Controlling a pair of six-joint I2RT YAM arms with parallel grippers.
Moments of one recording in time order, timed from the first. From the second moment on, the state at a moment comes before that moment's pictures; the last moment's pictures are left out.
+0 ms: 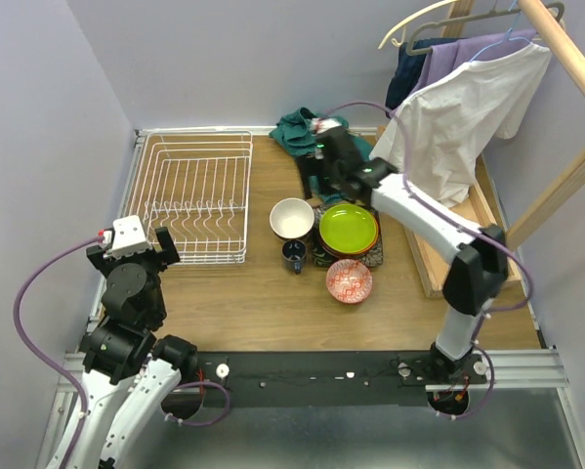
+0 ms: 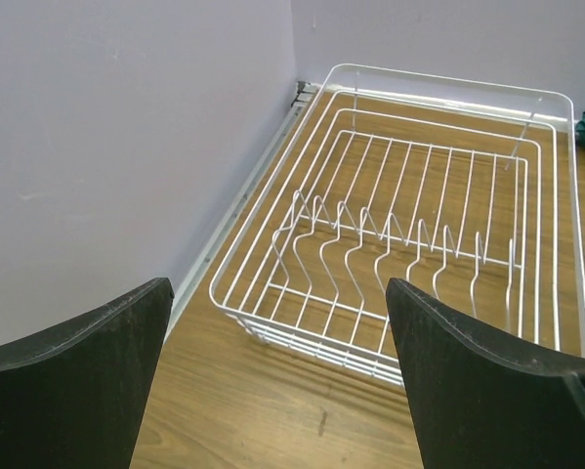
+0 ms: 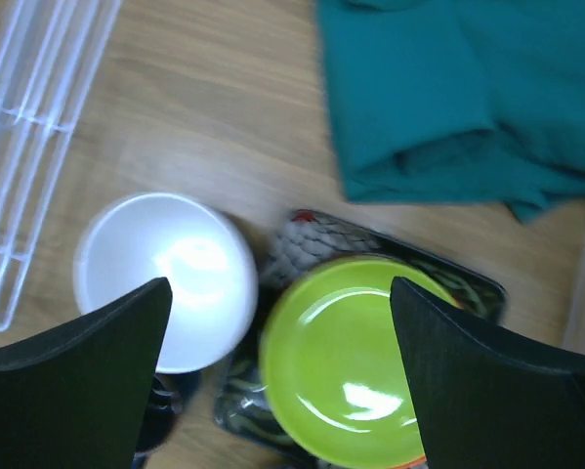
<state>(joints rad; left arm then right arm) -0.39 0.33 0.70 -0.42 -0.75 0.02 0.72 1.85 1.72 -0.58 0.25 0.18</state>
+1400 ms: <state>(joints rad) -0.39 0.04 1.08 -1.11 -0.55 -0.48 0.45 0.19 0.86 -0.60 0.42 0.44</state>
